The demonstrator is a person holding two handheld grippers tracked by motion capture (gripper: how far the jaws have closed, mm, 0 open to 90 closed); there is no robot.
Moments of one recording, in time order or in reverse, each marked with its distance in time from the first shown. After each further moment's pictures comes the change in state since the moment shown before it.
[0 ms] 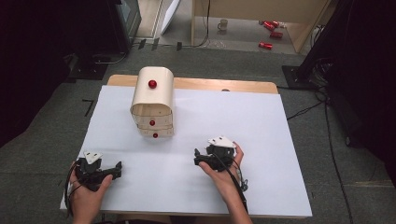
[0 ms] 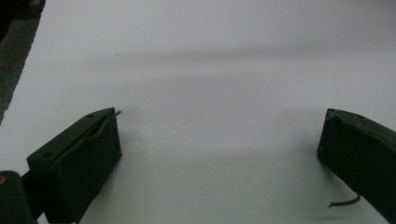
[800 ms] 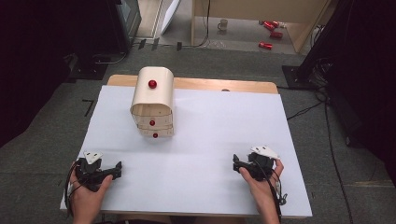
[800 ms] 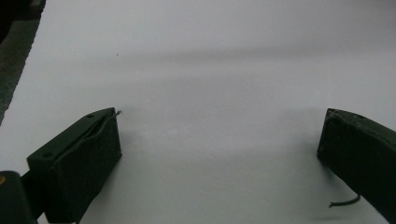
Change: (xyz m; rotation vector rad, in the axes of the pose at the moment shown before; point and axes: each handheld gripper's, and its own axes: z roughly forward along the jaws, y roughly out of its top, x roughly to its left) left arm 0.000 0.000 0.000 -0.002 0.001 0.001; right arm -0.097 -0.040 -0.046 0.008 -0.155 0.120
